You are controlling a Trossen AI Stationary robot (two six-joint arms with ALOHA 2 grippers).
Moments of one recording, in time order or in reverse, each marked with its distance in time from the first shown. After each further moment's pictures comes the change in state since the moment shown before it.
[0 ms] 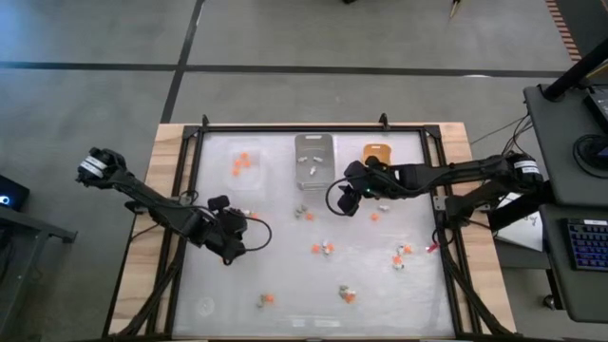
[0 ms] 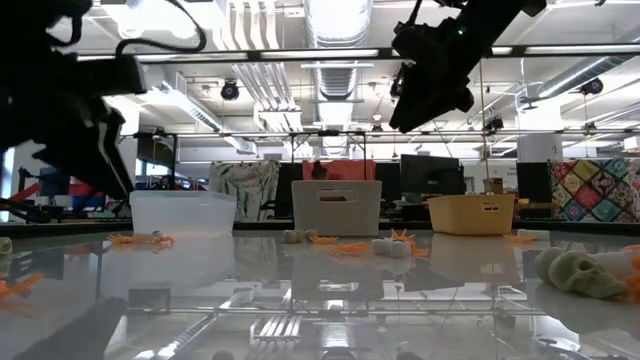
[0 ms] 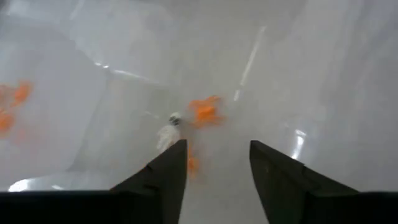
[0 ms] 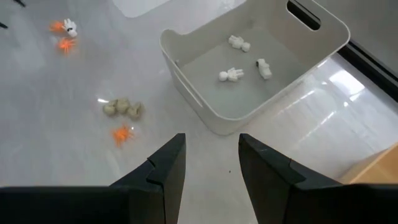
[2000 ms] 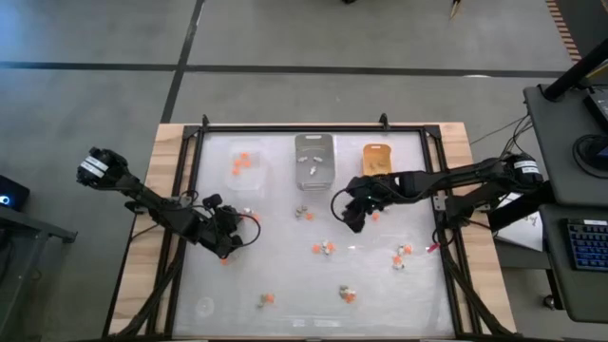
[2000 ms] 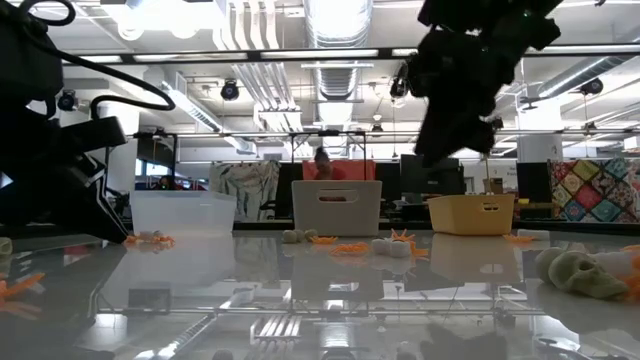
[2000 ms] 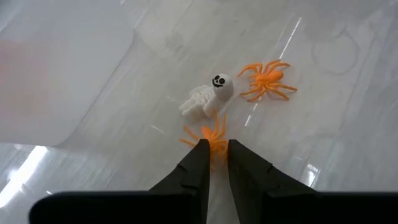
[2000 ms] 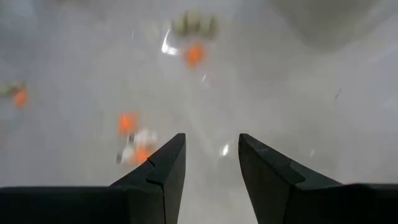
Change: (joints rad) left arm 0.002 0.007 -0.311 0.355 -0.119 -0.084; right arm 0.009 0.000 -0.150 0.096 -0.404 0.167
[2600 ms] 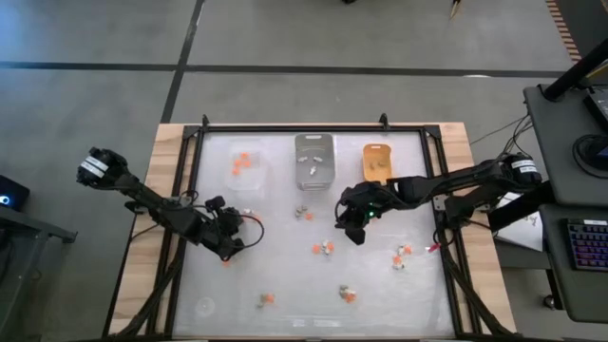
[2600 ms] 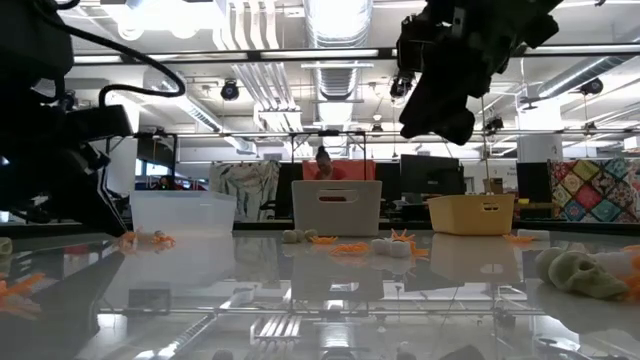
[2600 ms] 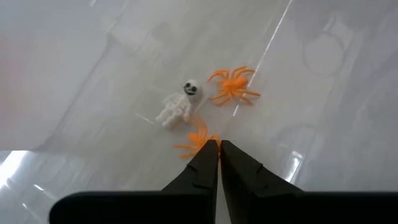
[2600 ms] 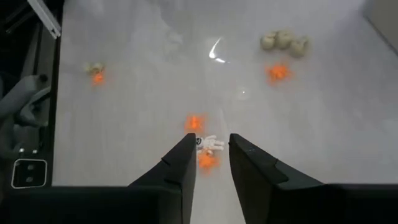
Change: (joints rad) left arm -0.001 -0.003 0.081 -0.069 0.069 0.012; right arm 0.069 0.019 0.003 0.175 -0.106 -0.103
